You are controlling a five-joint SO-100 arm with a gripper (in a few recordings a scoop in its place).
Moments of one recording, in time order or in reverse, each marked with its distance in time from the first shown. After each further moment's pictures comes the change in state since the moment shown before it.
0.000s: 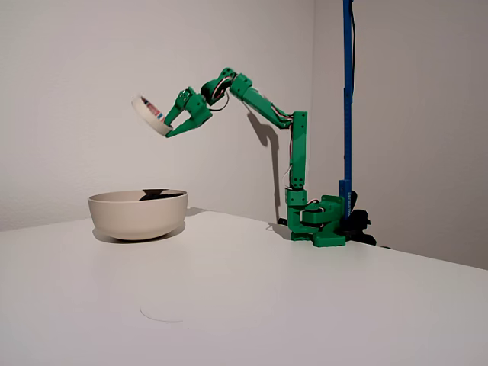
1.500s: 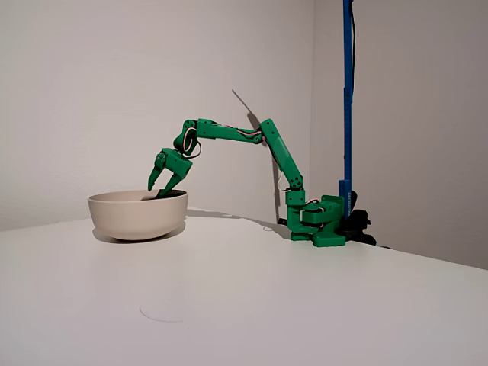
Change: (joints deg) arm 5.7 -27.5 0.0 -6.9 -4.7
